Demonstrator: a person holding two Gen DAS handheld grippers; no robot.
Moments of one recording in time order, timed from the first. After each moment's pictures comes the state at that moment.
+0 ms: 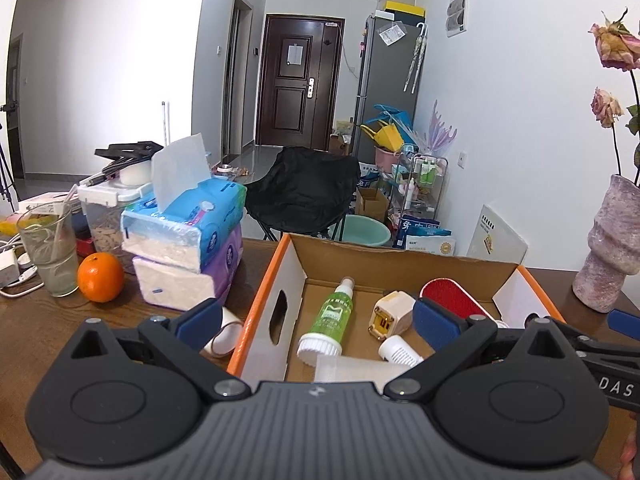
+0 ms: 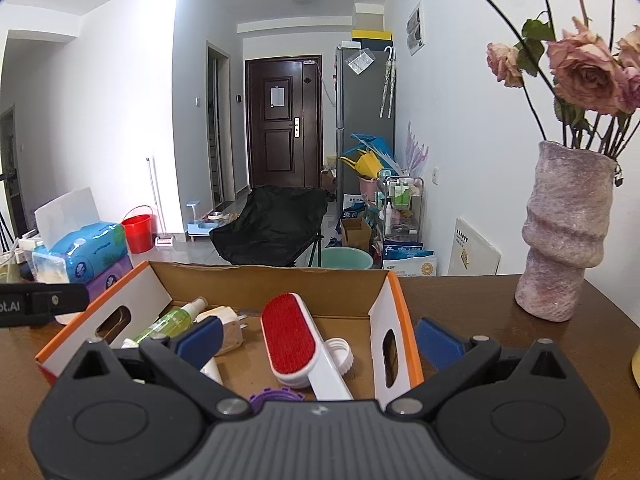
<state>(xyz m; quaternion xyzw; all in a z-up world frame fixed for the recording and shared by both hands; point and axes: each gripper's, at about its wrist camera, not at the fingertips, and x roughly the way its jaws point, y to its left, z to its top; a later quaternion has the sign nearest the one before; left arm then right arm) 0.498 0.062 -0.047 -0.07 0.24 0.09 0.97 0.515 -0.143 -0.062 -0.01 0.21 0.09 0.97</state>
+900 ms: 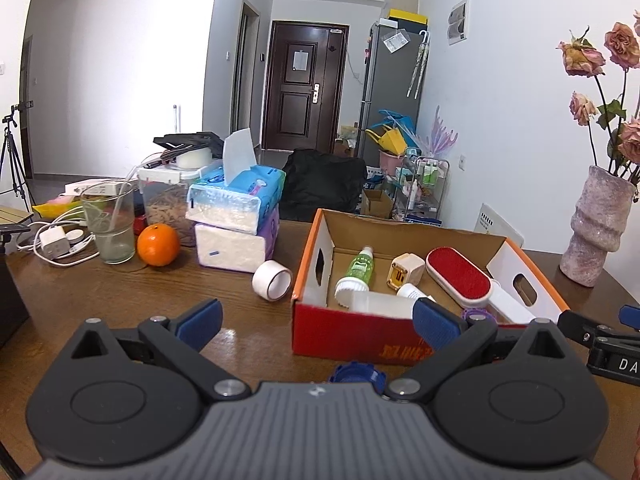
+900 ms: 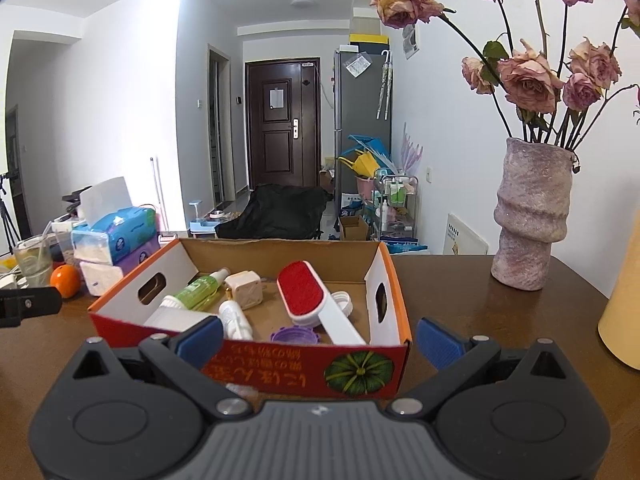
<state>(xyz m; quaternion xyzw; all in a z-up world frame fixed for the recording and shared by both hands) 0.392 0.080 -0.046 -0.07 0.23 0.09 0.97 0.419 -0.149 -0.060 -0.01 0.21 0.09 0.97</state>
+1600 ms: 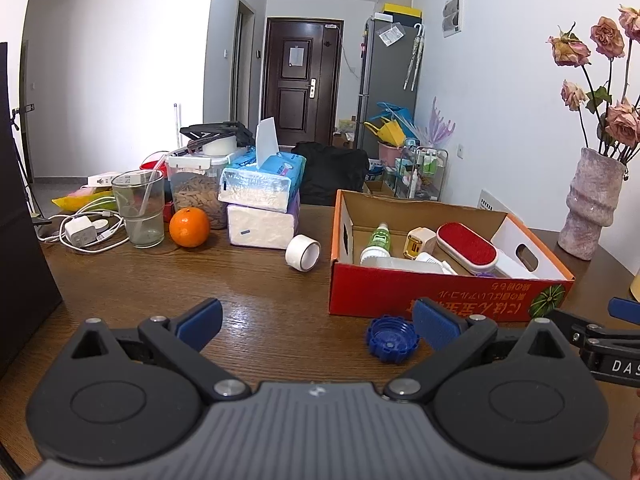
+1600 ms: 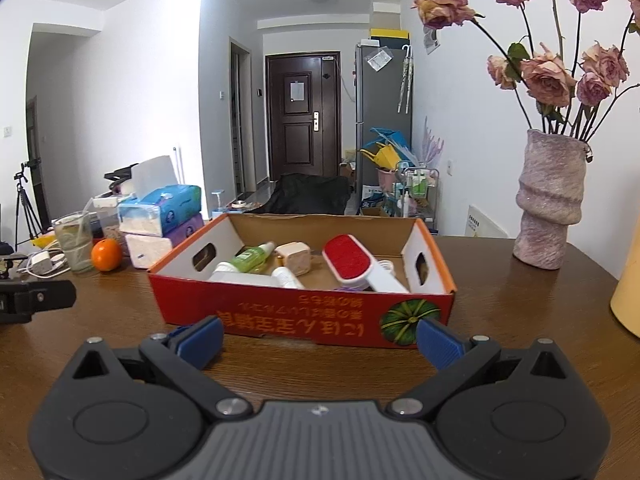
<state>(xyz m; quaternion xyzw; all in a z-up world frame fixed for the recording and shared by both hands) 0.343 0.107 -0.054 -0.05 0.24 0.08 0.97 0.366 -0.115 -0.071 -0.01 0.22 0.12 0.97</state>
